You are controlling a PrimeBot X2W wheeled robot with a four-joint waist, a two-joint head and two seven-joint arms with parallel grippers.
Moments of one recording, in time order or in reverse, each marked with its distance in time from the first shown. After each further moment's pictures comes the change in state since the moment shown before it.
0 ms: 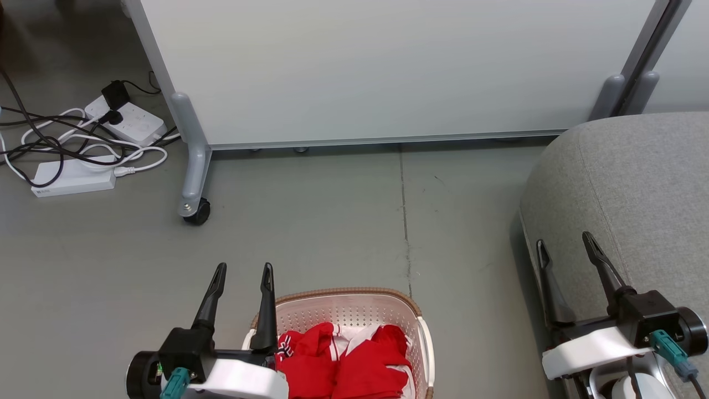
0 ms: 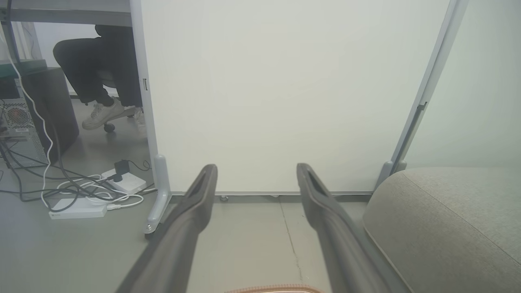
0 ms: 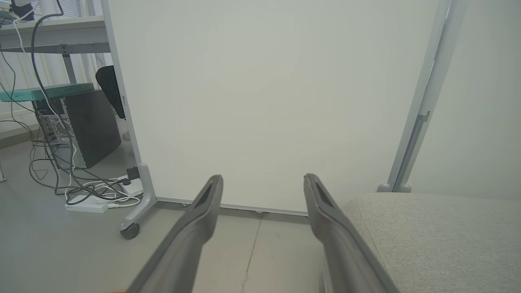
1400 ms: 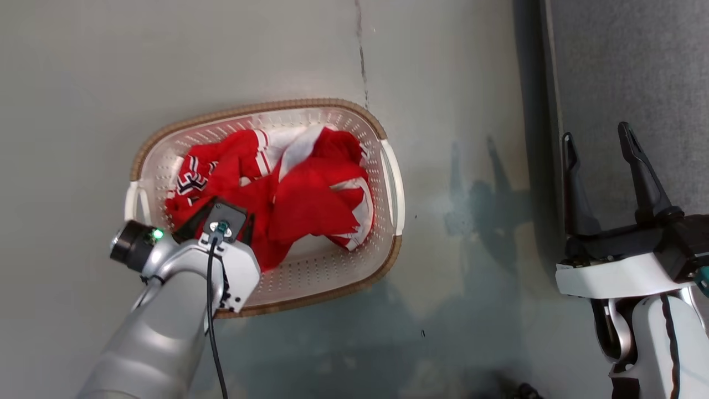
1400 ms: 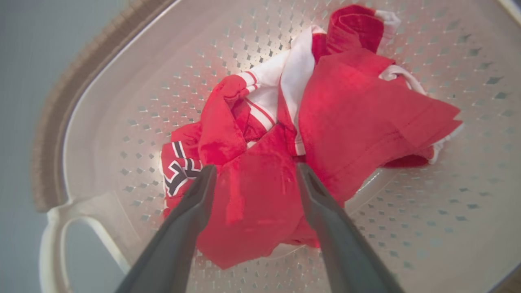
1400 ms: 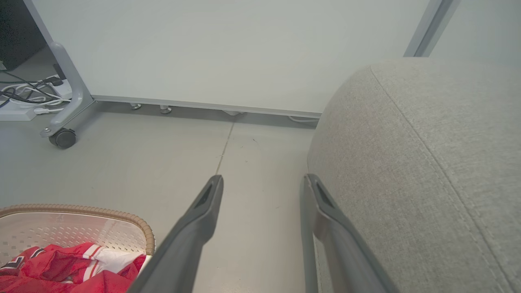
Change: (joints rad) left arm -0.740 0.026 -0.293 1.093 0.129 -0.105 0.028; right arm -0.189 -0.010 -0.024 -0.150 -0.012 0.000 0.000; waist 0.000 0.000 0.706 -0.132
